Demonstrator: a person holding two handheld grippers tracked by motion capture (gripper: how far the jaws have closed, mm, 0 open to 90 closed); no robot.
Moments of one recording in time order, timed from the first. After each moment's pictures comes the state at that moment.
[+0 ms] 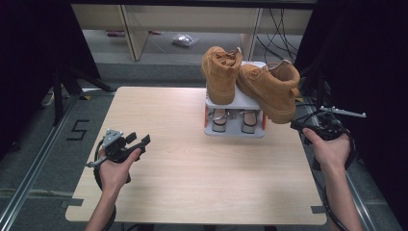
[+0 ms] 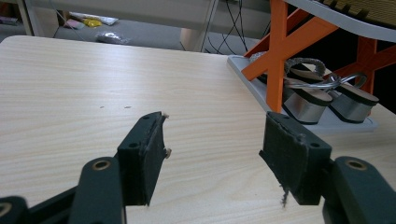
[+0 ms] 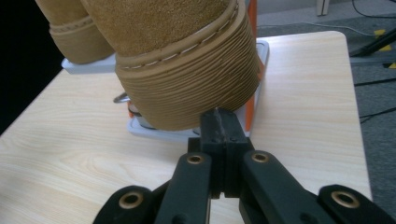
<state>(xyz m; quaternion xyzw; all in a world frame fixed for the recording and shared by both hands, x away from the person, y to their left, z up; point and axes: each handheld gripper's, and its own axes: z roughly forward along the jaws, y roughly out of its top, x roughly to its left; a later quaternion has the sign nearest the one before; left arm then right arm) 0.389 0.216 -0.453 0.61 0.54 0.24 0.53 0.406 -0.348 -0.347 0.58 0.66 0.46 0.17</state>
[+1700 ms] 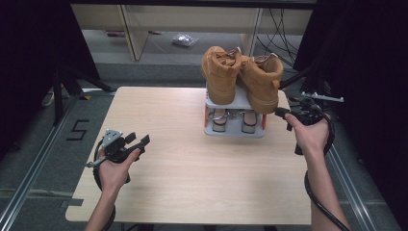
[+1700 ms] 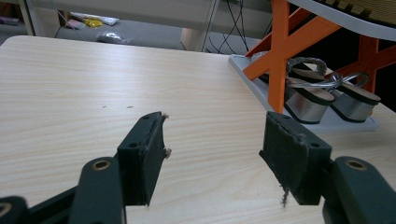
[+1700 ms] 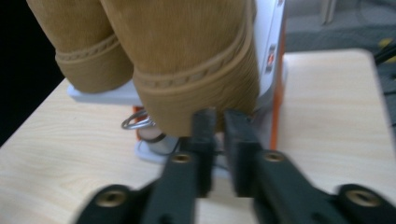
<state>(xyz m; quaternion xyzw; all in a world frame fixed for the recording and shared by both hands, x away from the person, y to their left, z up) 0.389 0.218 -0.454 0.61 0.54 0.24 0.53 0.443 -0.307 -0.335 0.58 0.65 0.45 0.18</state>
